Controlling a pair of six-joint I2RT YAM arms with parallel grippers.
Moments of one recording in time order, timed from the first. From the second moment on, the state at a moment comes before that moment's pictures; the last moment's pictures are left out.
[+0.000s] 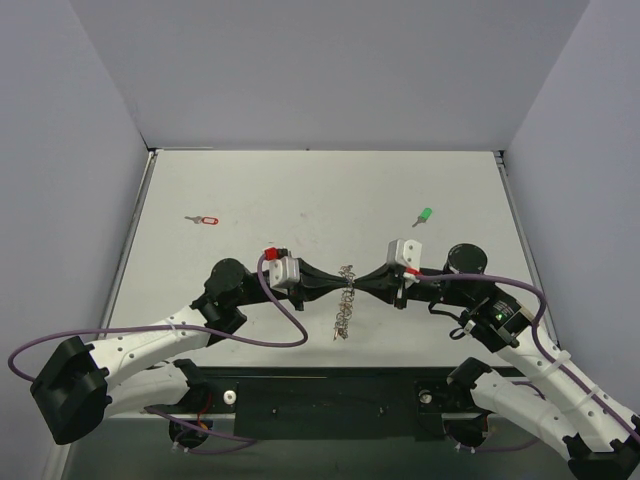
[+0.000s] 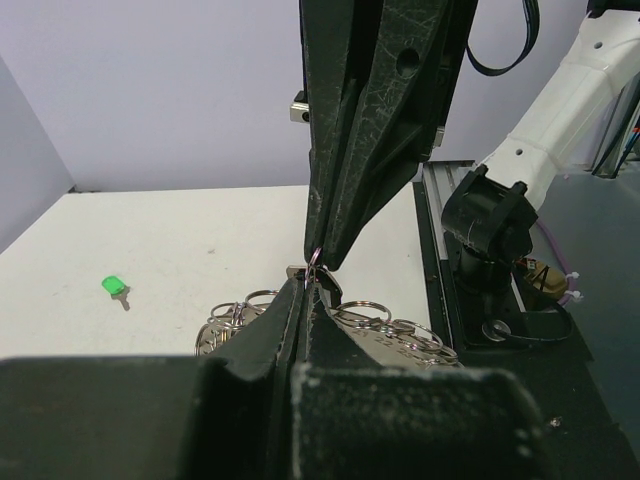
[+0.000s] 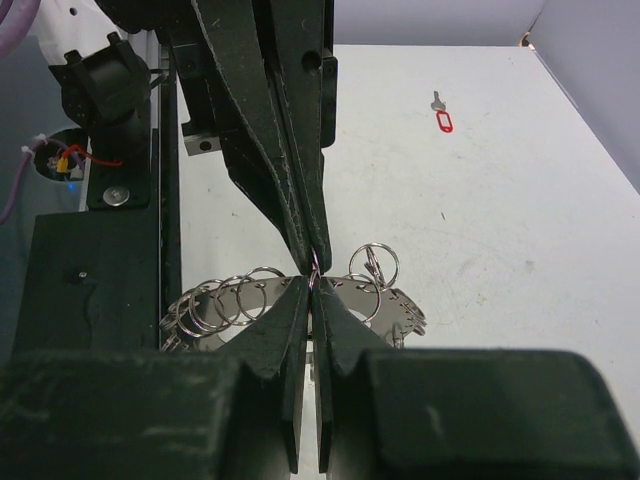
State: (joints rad) left arm -0.86 1.07 0.55 0.78 0.61 -0.07; right arm 0.68 0.73 0.74 -0.16 -0.66 -0.25
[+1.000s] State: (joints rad) left arm -0.86 1.08 0.55 0.78 0.61 -0.12; right arm 0.69 0.72 0.74 -0.25 -0.65 -0.37
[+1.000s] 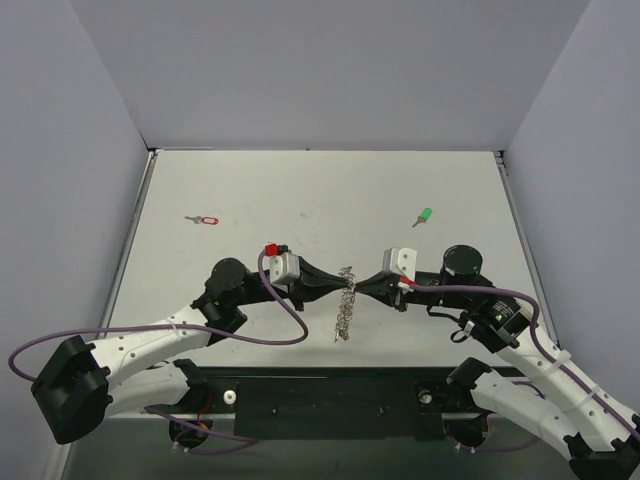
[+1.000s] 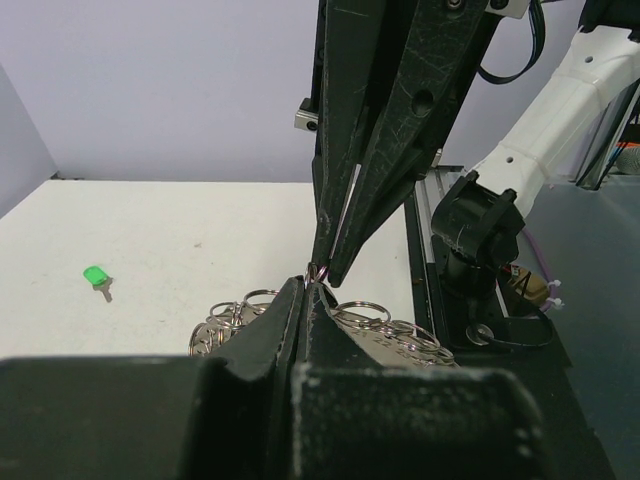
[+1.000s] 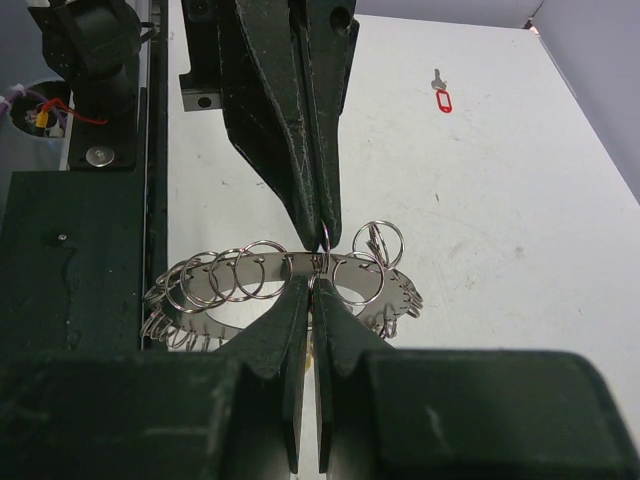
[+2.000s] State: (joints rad) left arm -0.83 1.12 0.51 1.00 0.58 -0.28; right arm 0.70 0.72 0.73 -0.21 -0.64 -0.34
